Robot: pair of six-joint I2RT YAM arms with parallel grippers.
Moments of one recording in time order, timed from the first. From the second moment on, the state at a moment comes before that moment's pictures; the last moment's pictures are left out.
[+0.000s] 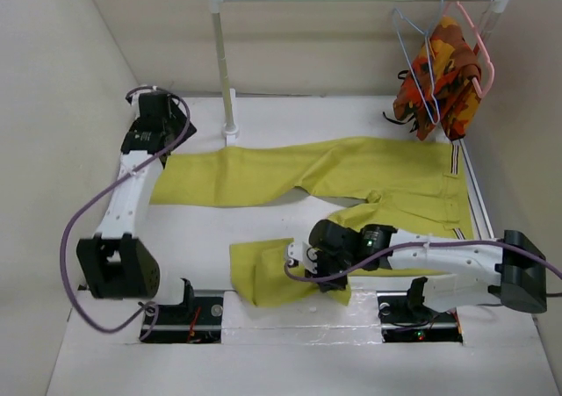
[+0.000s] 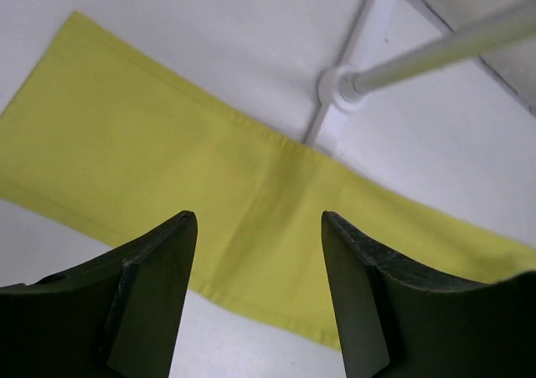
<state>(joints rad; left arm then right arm) 0.00 1.45 1.34 -0.57 -0.18 -0.61 1.20 1.22 0.82 -0.63 -0.35 -0.16</state>
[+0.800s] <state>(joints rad) -0.19 1.12 1.12 -0.91 -0.11 -0.46 1.18 1.47 1.27 -0.54 -0.34 -0.22</state>
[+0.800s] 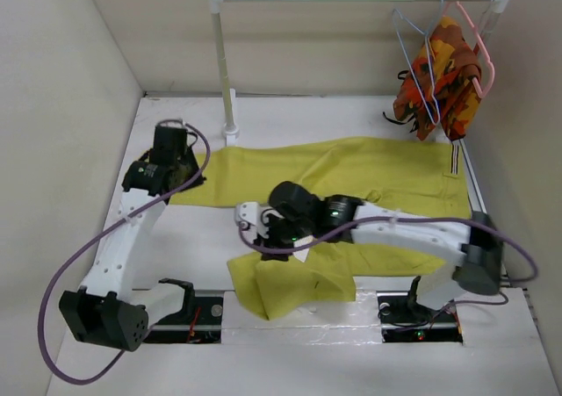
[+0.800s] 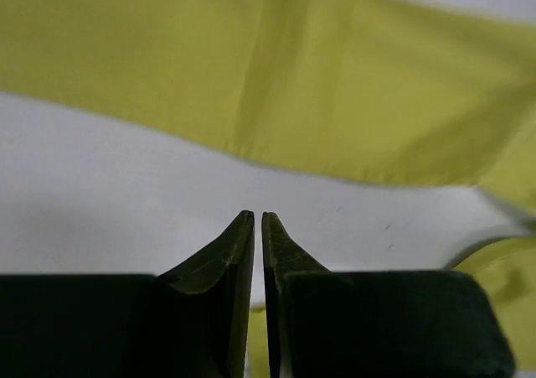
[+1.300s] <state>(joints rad) -0.19 1.10 1.45 -0.81 -0.15 -0.50 1.19 2.08 1.42 -0.19 -0.29 -0.18</state>
